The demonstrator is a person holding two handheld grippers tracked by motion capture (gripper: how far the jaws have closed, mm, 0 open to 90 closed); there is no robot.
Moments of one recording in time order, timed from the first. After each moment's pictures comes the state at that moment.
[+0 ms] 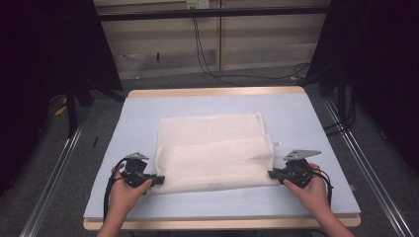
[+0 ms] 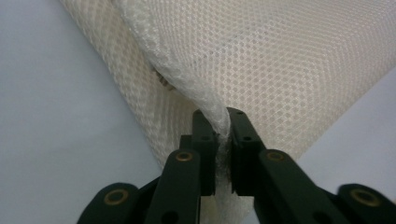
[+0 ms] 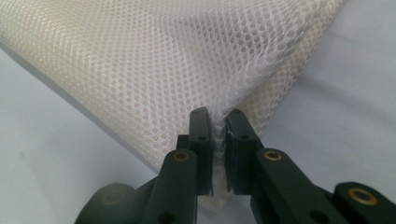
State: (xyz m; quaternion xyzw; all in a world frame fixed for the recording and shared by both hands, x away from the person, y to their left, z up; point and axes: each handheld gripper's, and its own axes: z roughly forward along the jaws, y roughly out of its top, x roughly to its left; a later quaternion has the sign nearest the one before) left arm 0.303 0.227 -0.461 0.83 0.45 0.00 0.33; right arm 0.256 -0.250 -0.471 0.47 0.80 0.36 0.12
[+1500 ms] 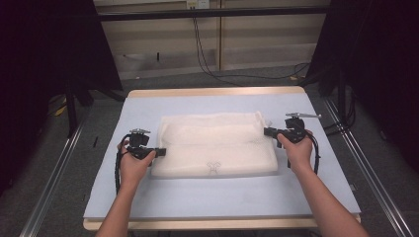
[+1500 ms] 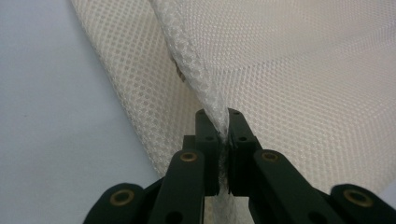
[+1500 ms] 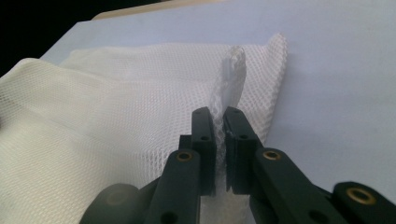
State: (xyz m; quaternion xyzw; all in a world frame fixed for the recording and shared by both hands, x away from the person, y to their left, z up) left arm 0.371 0.224 -0.455 0.79 0.48 0.04 0.38; right arm 0.364 -0.265 -0.455 0.57 0.67 0.46 0.12
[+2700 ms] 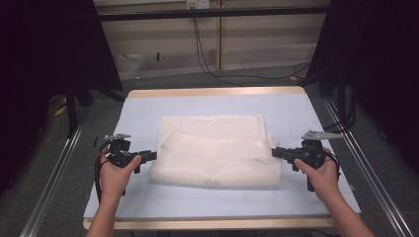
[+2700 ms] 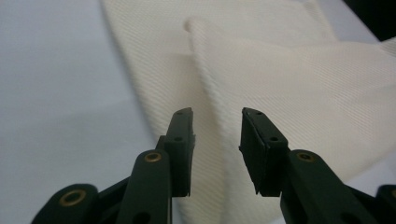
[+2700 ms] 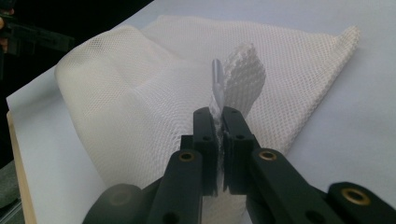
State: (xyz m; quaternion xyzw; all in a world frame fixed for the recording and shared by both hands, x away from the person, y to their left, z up) left arm 0.340 0.260 -0.428 0.75 0.51 0.04 0.41; right arm 0.283 -0.281 -0.437 0.45 0.73 0.51 0.09
